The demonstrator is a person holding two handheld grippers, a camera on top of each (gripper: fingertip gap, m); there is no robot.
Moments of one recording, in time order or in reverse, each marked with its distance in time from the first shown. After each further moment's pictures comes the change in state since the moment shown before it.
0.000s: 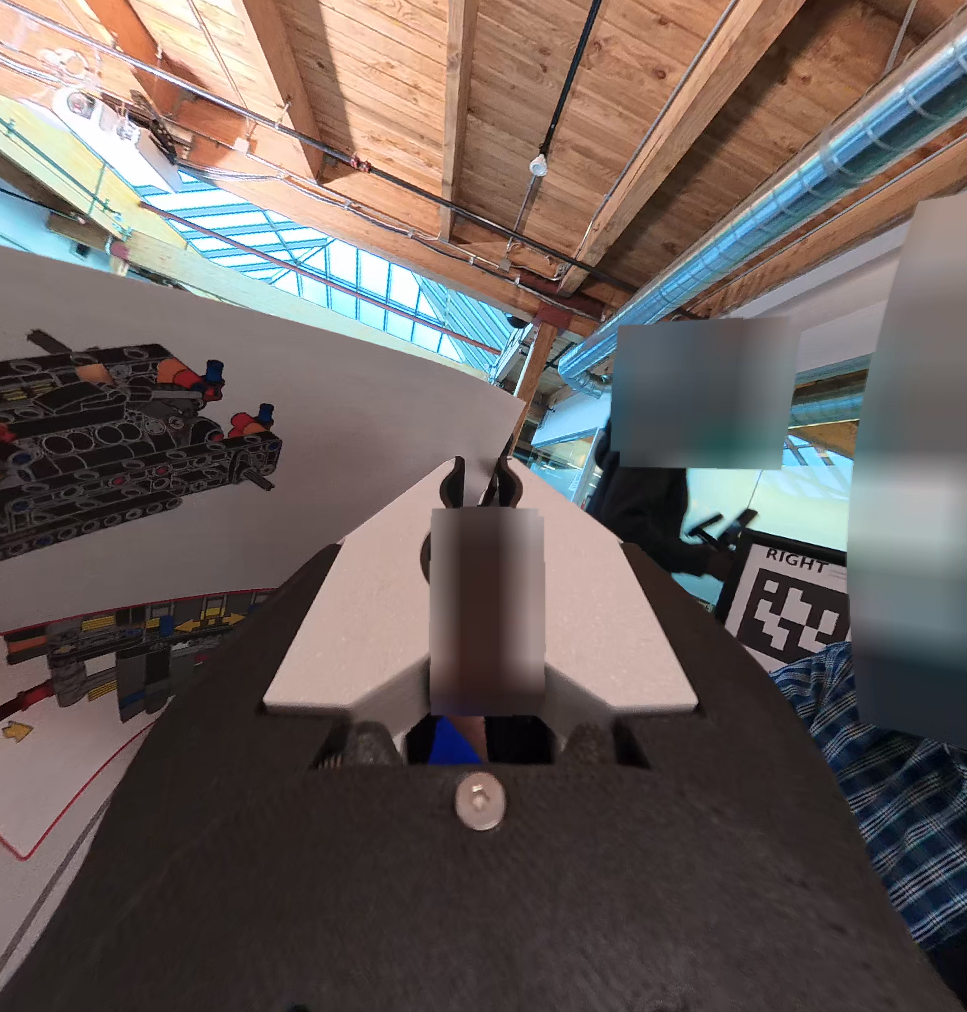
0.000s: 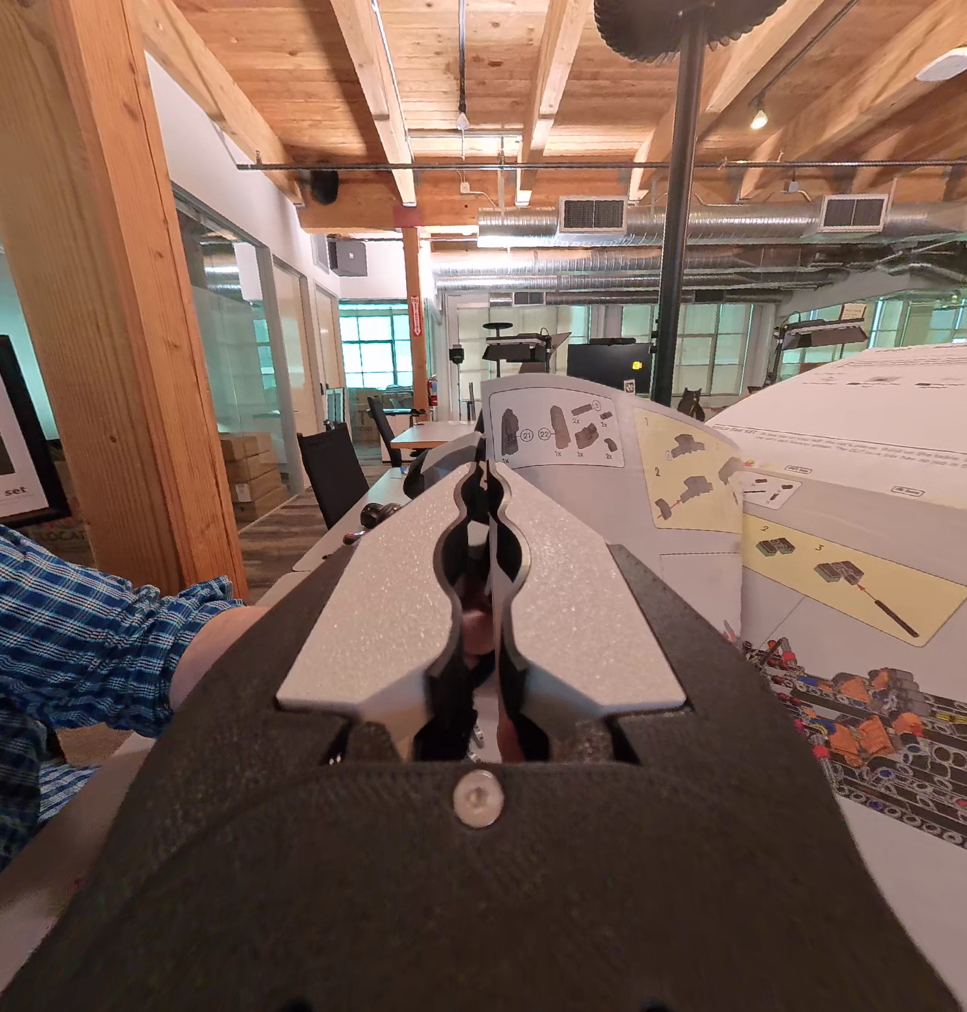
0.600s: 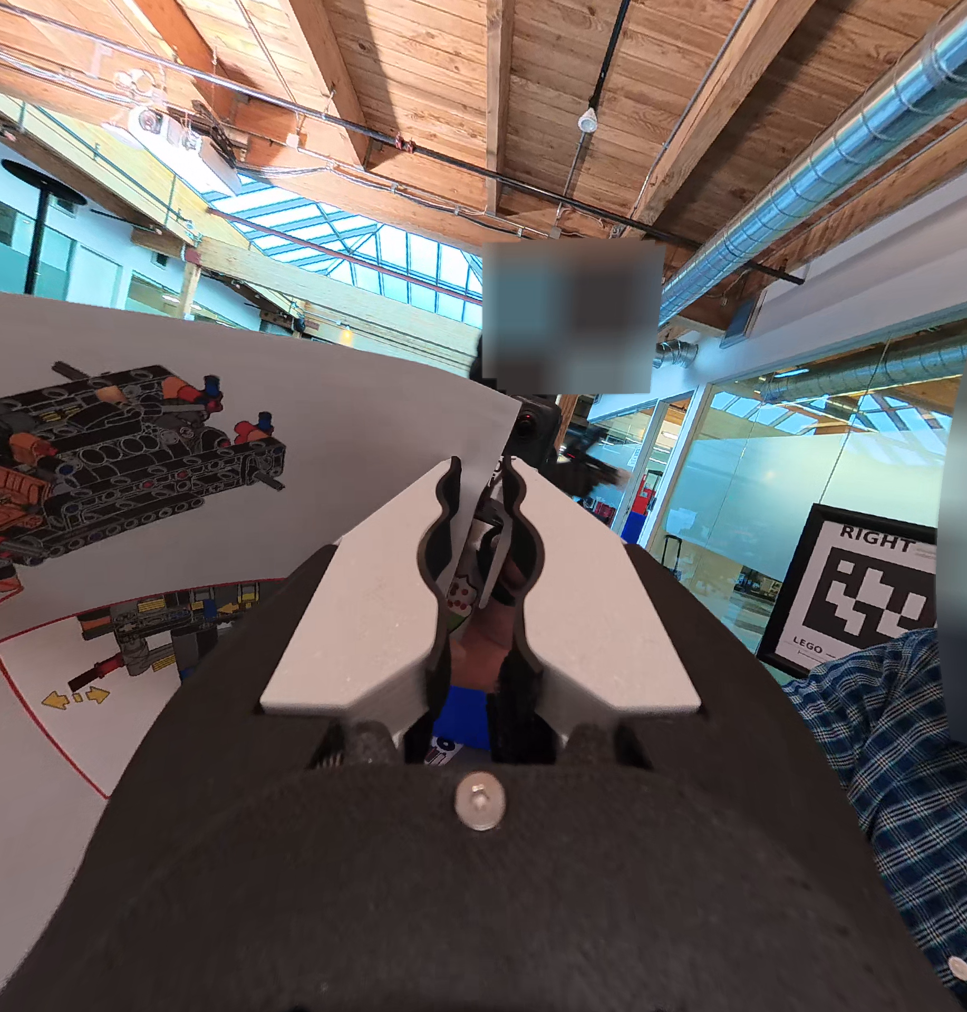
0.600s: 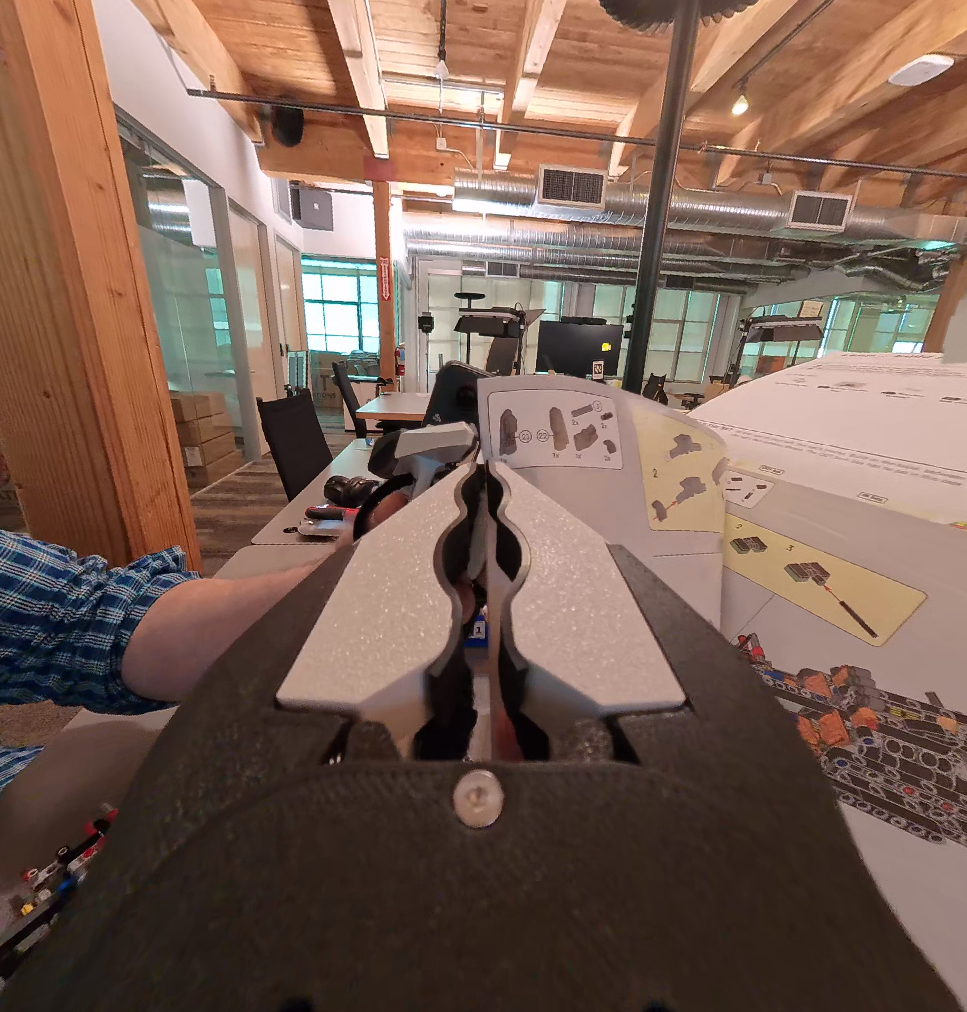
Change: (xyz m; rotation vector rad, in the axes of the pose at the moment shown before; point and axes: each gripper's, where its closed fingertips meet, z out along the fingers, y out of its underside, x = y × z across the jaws) left arm 0.000 0.001 -0.005 -0.049 -0.097 0.092; right arm 0.000 0.005 0.005 -0.060 0.051 -0.081
